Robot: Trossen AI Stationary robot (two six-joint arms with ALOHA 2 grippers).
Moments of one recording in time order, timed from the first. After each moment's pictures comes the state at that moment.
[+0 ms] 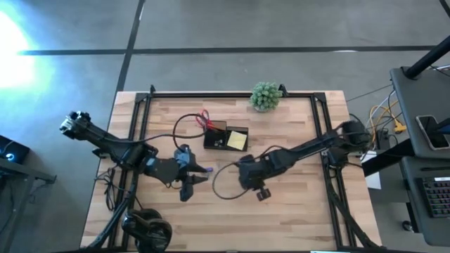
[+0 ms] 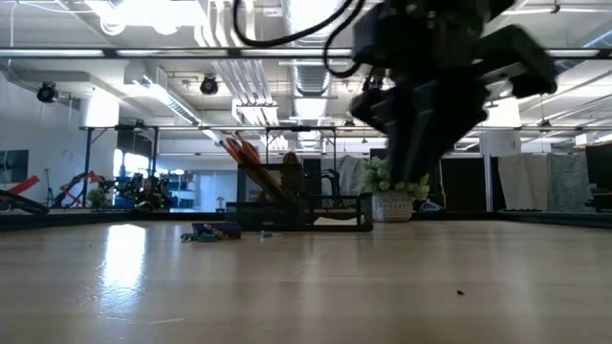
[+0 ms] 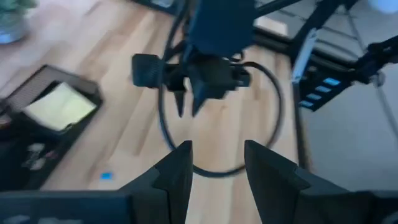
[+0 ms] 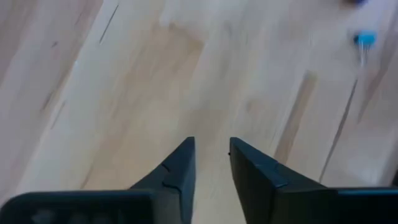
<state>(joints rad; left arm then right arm) -0.46 1.26 1.23 -0.57 -0.38 -0.62 0.24 1.76 1.17 -0.54 -0.03 -0.17</state>
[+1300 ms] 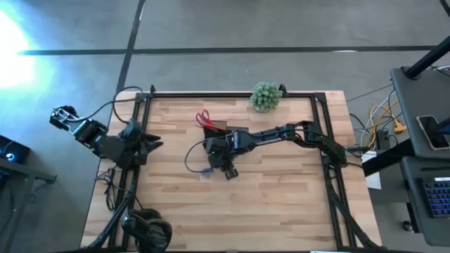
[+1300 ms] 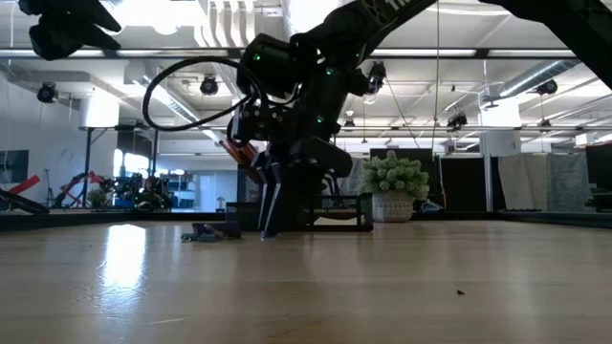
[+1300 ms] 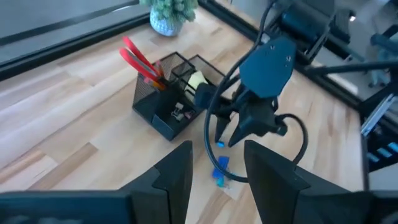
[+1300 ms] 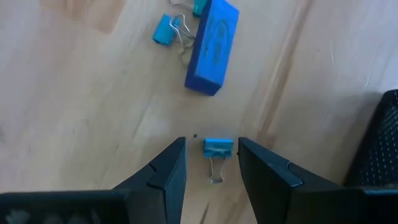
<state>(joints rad) -0.54 0.55 0.84 -1.00 -0.72 -0.96 -0.02 2.24 1.67 -0.58 -0.14 -0.42</state>
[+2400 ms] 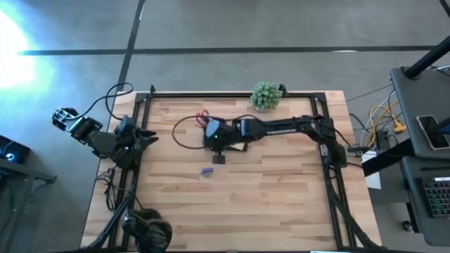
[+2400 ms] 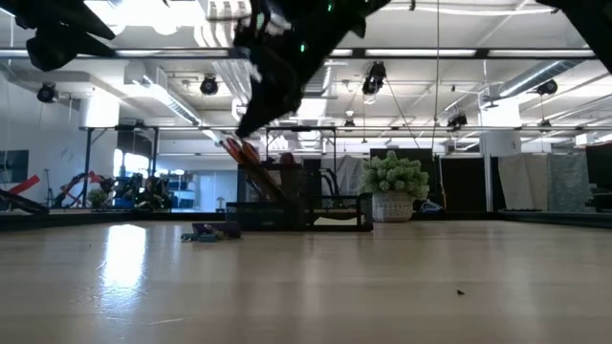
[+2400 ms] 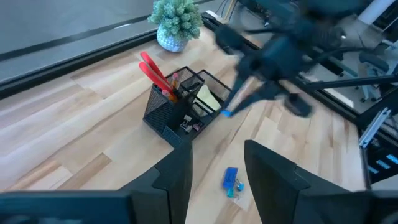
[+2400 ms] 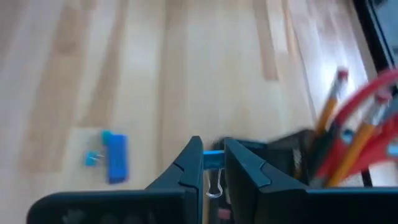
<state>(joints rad) -0.54 0.44 0.78 -1.01 -0.77 -0.91 -0.06 2.09 1.75 -0.51 0.09 -0.15</state>
